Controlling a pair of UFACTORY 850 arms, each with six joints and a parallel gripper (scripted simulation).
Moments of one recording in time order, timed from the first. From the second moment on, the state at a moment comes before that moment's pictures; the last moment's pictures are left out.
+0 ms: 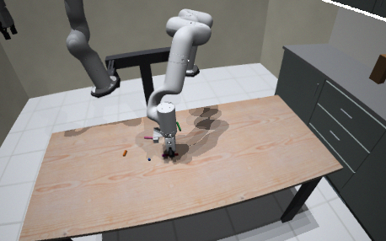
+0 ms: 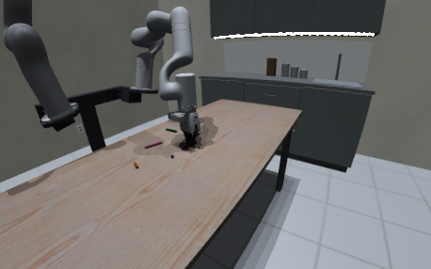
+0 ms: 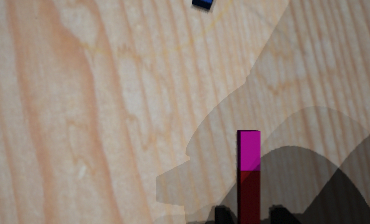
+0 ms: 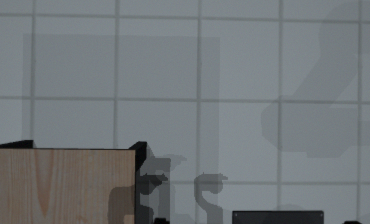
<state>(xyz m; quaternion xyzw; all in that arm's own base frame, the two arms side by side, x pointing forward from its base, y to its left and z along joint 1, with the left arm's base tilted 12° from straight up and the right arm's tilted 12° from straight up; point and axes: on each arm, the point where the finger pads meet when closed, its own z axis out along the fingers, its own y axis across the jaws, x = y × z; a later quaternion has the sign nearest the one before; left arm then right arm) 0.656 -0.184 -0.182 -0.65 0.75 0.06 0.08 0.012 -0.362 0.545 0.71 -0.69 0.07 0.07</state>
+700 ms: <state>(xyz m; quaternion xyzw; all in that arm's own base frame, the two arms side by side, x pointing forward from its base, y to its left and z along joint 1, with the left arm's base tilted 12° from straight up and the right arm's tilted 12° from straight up) 0.653 -0.196 -0.122 -0.65 0.75 0.06 0.08 0.012 -0.362 0.545 0.71 -0.69 0.07 0.07</state>
